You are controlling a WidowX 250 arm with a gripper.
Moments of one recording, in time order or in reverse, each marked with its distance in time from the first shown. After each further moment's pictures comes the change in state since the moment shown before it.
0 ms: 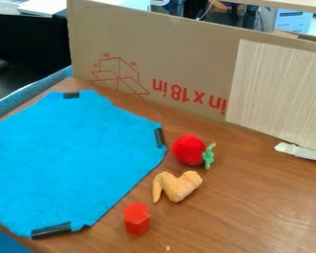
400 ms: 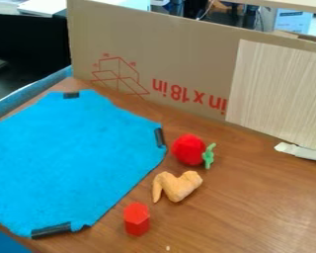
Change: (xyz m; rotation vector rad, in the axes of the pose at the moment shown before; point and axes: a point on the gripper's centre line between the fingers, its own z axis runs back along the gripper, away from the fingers) arm 0.040 0.029 -0.035 -0.064 0.025 0.158
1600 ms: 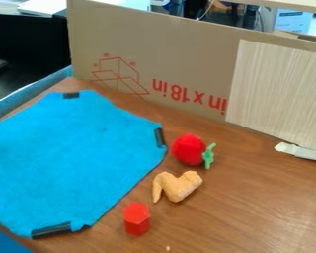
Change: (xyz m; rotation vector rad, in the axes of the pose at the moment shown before) arm 0.087 0.130 -0.138 0.029 -0.207 0.491
